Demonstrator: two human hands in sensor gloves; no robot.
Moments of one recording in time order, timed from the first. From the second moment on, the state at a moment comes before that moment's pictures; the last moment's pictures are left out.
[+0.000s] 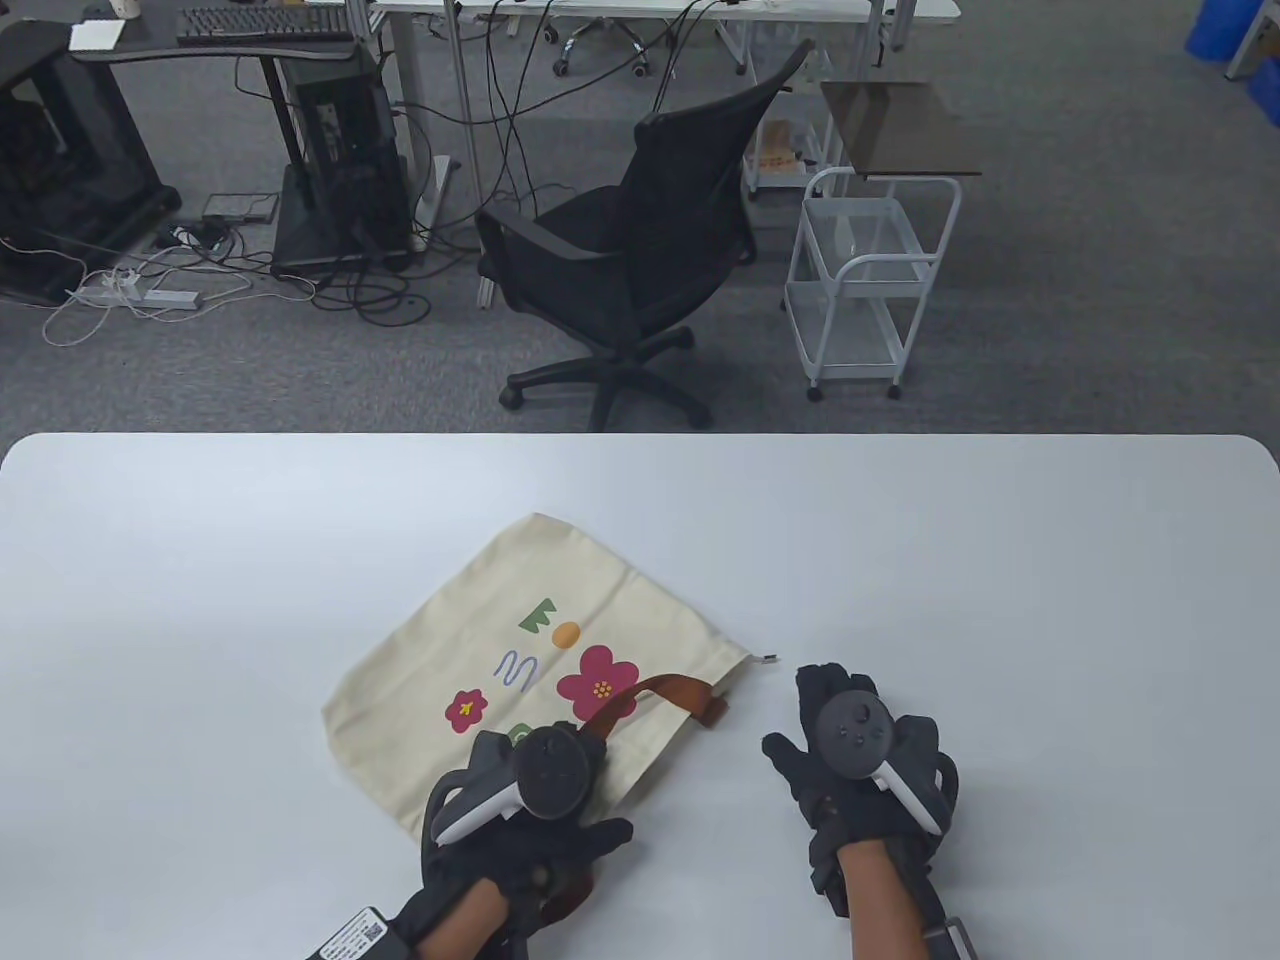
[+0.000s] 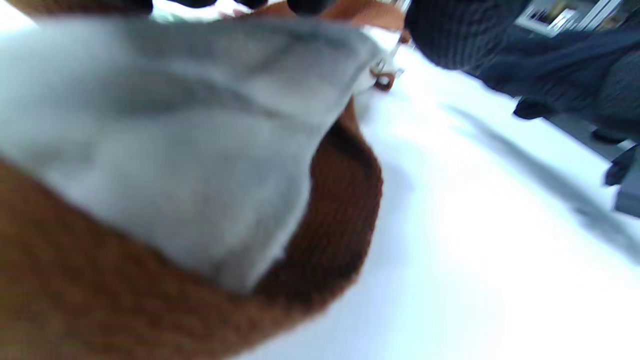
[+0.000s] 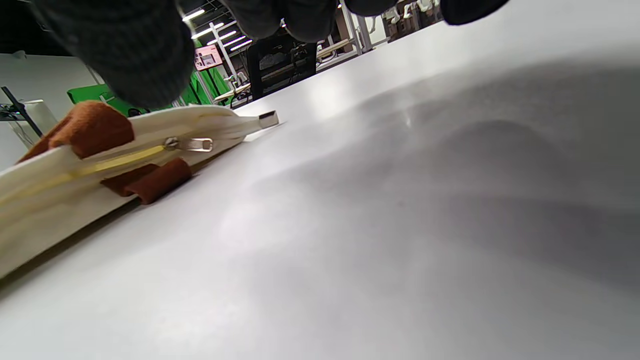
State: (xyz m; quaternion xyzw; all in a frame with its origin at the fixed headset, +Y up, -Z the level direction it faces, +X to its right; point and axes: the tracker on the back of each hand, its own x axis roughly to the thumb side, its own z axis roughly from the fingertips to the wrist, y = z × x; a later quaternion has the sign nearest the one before) left_hand -0.131 -0.745 -0.298 -0.21 -0.16 0.15 0.95; right_hand 0.182 -0.750 -0.339 -0.02 0.04 0.98 0.17
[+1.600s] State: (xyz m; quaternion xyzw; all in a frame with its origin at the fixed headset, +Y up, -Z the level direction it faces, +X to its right) left_hand -0.127 -0.703 -0.266 -0.24 -0.29 0.47 0.80; right_hand 0.109 -0.697 -0.339 0.05 -0.12 0.98 0.14
